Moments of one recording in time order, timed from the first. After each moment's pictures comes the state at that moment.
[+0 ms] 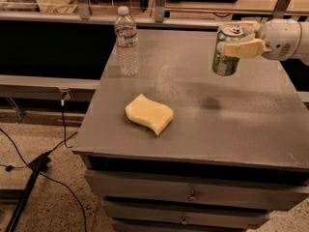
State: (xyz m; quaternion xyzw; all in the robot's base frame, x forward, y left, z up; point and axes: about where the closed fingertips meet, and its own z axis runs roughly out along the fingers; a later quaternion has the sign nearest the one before) arm 0.607 -0.192 0.977 -0.47 0.55 0.40 0.56
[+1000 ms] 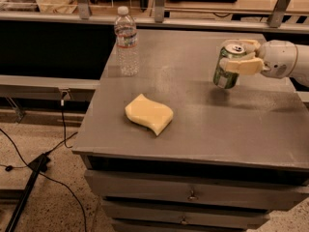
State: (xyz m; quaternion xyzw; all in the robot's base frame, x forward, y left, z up) arm 0.610 -0.212 0.931 -0.46 0.54 0.41 0.58
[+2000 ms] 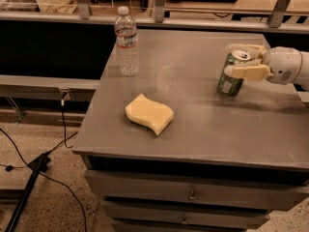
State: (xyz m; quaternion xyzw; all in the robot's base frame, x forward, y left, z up) arm 0.610 -0.229 0.914 -0.44 0.55 0.41 0.58
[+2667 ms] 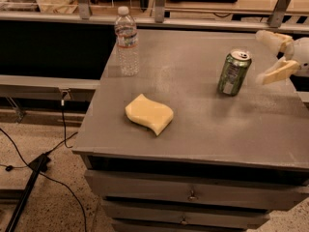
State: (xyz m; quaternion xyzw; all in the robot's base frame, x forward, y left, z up) arm 0.608 -0.277 0.930 -0.46 0.58 0.35 0.57
